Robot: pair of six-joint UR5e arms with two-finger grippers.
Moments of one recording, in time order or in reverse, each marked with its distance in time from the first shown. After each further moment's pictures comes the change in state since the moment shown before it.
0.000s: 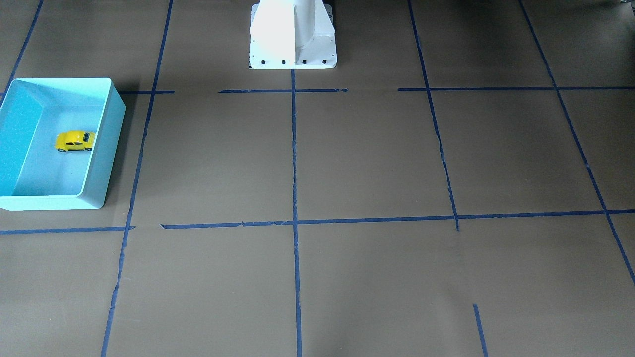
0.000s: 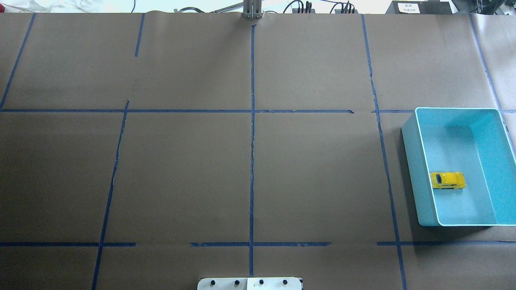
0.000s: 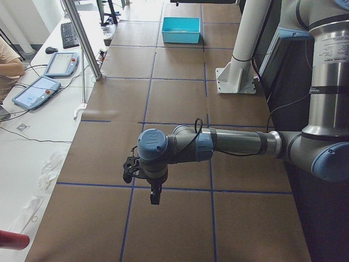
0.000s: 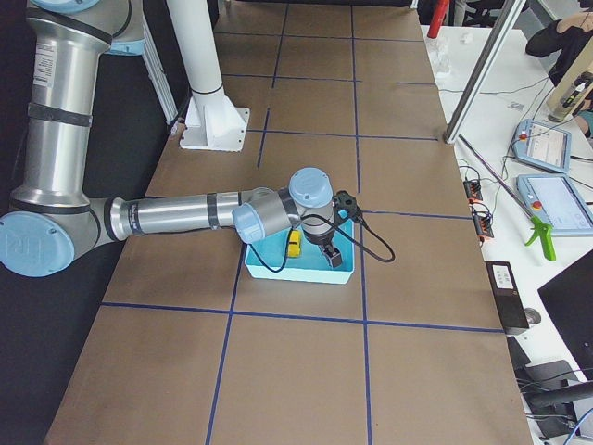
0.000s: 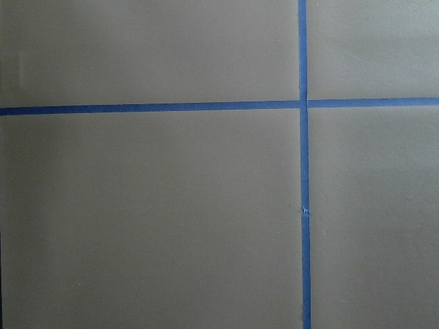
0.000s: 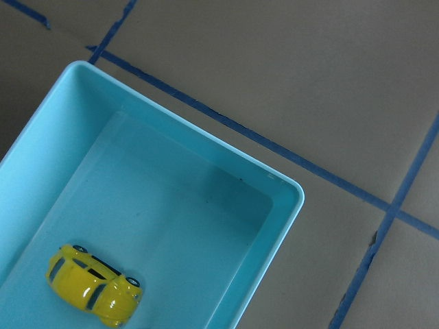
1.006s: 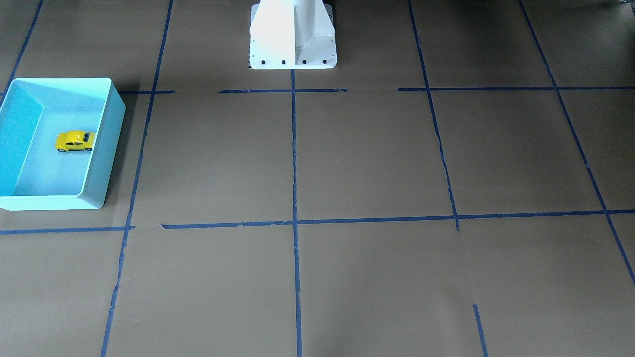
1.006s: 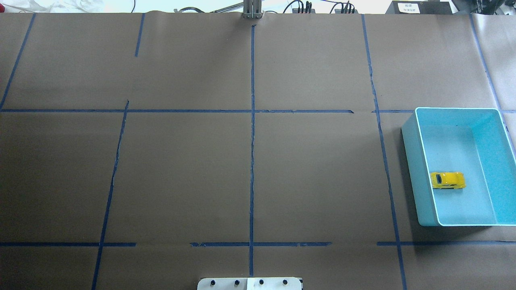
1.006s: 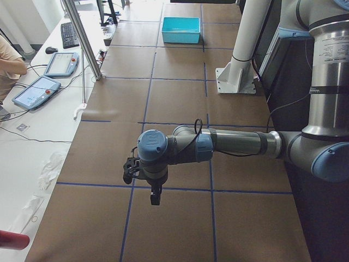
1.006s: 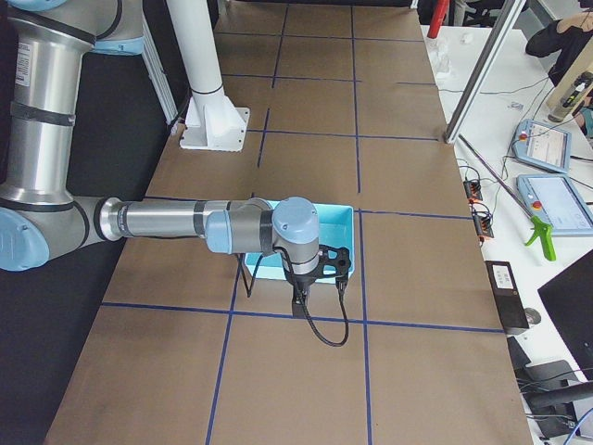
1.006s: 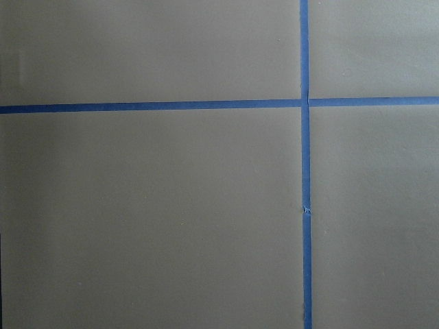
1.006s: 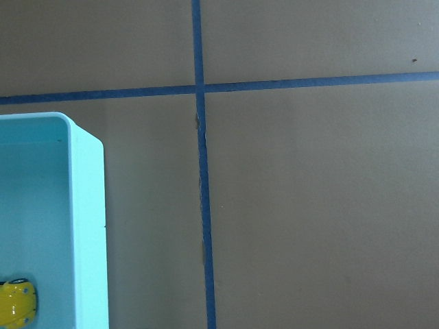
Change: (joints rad) left arm 0.000 0.000 0.005 -0.001 0.000 0.000; right arm 0.191 -0.037 -0.025 -0.281 -0.105 0.111
